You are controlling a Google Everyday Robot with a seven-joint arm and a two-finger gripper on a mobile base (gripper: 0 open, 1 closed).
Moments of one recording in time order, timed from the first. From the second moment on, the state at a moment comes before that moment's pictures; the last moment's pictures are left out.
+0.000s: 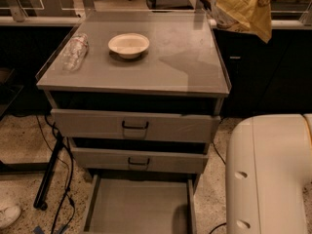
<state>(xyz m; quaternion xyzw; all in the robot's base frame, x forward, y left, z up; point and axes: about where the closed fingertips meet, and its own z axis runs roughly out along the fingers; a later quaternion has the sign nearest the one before) 0.654 -0.166 1.103 -0.39 0.83 0.05 0.39</state>
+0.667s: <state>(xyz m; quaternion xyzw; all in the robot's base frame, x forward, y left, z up) 0.630 -0.145 1.075 -0.43 0.82 0.10 0.37</state>
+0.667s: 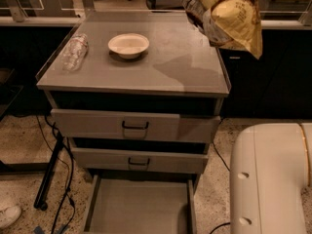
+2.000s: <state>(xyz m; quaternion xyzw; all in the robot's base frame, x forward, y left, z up) 0.567 -0.121 0.979 -0.39 0.84 0.21 0.32</state>
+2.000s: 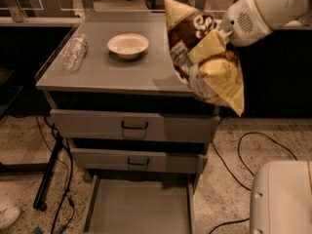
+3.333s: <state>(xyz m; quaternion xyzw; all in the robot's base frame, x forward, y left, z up) 0.476 -0.055 0.871 -0.35 0.85 0.31 0.25</state>
